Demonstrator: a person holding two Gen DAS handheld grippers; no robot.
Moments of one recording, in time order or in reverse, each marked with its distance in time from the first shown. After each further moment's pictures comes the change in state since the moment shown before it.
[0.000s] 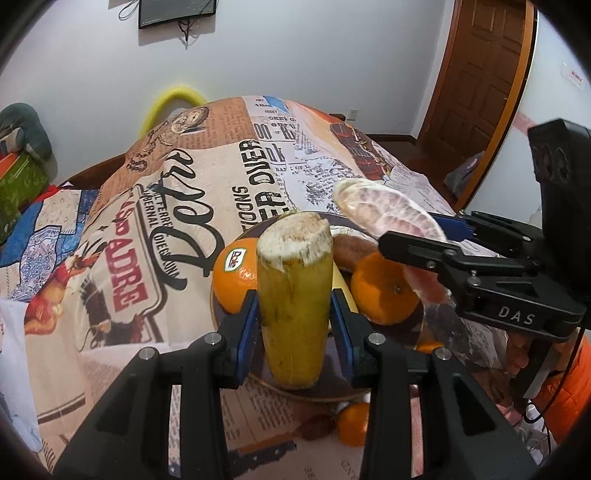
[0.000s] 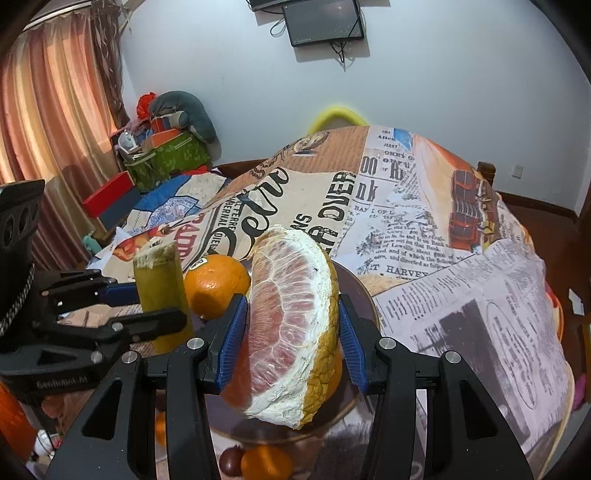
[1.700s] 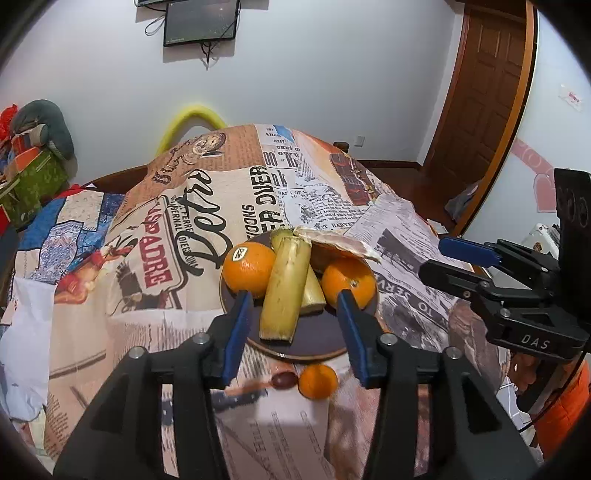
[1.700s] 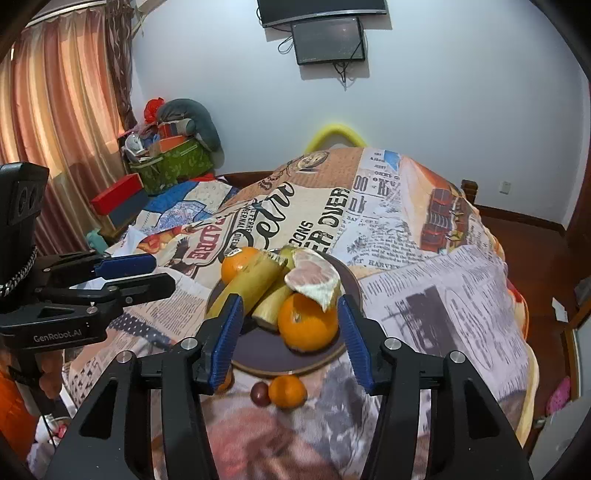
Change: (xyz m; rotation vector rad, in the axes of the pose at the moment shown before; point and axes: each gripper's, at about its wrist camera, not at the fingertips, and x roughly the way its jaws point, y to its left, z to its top) left arm -0.088 -0.026 -0.022 -0.065 -0.094 0.032; right arm -0.081 0.021 -0.018 -0.041 -0.043 -0.042
